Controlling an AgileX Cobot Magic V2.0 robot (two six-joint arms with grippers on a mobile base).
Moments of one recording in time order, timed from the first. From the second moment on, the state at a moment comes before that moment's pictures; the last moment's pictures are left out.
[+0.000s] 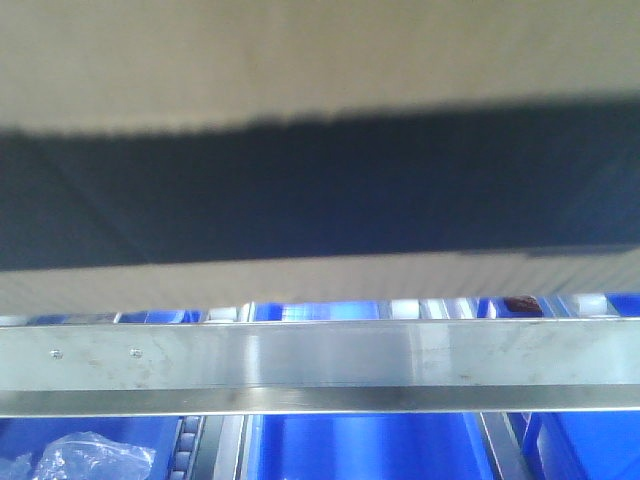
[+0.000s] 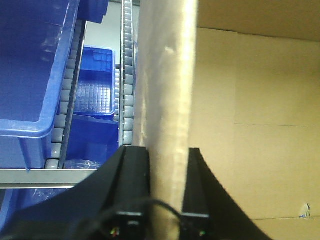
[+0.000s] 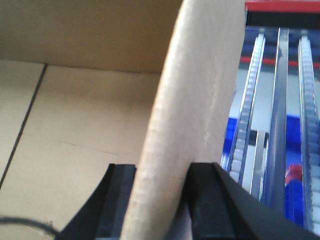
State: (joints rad) left arm -0.24 0.30 -1.07 -0.01 1.15 -0.20; right arm 0.09 0.26 -0.98 0.35 0.94 -0.14
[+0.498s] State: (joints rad) left arm -0.24 0.30 -1.07 -0.01 1.17 -0.20; right arm 0.09 0.26 -0.98 0.35 0.94 -0.14
